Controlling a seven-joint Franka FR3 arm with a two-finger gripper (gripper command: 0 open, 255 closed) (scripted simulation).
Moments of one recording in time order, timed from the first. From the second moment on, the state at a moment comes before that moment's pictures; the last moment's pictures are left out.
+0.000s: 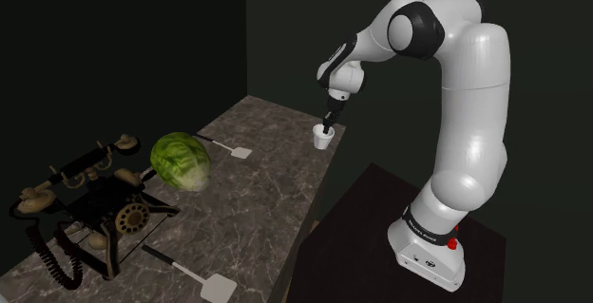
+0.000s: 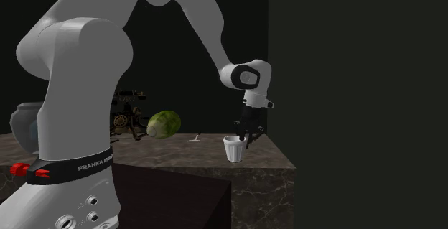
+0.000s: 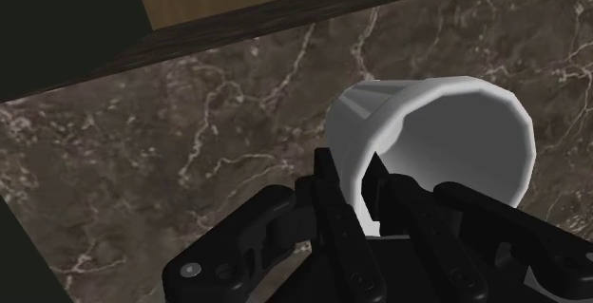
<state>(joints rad) -0.11 0.46 -0.40 -2.11 0.50 2.36 -0.94</state>
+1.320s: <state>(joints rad) -0.08 0.33 -0.45 -2.11 0.40 2.25 -0.86</state>
